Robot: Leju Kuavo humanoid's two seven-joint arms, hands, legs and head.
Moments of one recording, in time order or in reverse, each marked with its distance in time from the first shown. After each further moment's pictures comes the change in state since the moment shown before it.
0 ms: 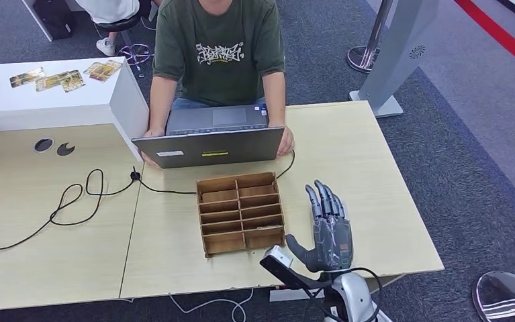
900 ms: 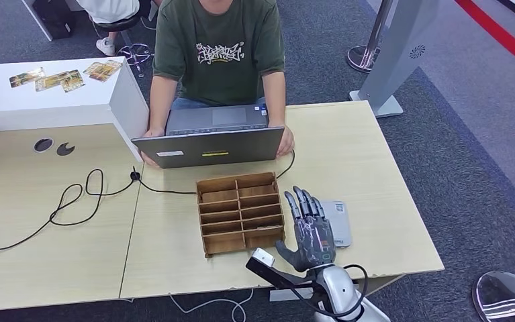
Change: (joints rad) left arm 0.000 0.002 0.000 0.000 -0.002 -0.002 0.003; right arm -0.107 0.006 0.106 0.165 -0.007 0.073 0.027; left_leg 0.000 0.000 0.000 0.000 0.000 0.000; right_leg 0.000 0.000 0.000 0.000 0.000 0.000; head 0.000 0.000
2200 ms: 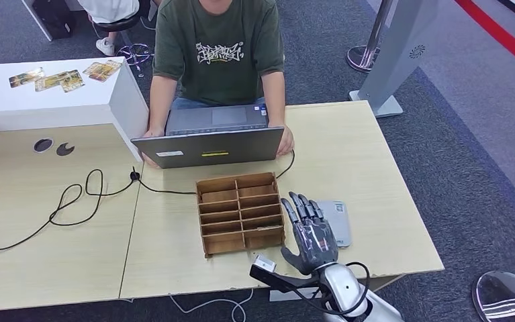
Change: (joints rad) left arm 0.001 0.004 0.016 0.000 0.020 0.002 0.003; right arm -0.035 -0.111 0.095 -0.044 -0.014 0.110 0.047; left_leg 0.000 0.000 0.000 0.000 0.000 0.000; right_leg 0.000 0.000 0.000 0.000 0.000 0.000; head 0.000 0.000
